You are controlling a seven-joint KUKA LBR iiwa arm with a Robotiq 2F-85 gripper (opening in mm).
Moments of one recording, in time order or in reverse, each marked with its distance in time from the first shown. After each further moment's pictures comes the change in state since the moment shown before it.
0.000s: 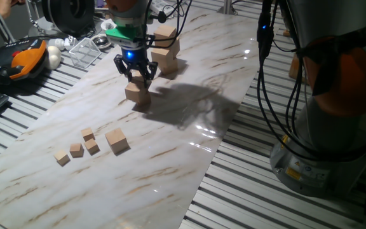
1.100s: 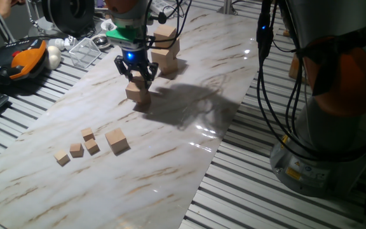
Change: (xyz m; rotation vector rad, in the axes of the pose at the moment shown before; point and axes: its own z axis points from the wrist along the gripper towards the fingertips) arm 0.000 0.000 0.000 0.004 -0.006 0.001
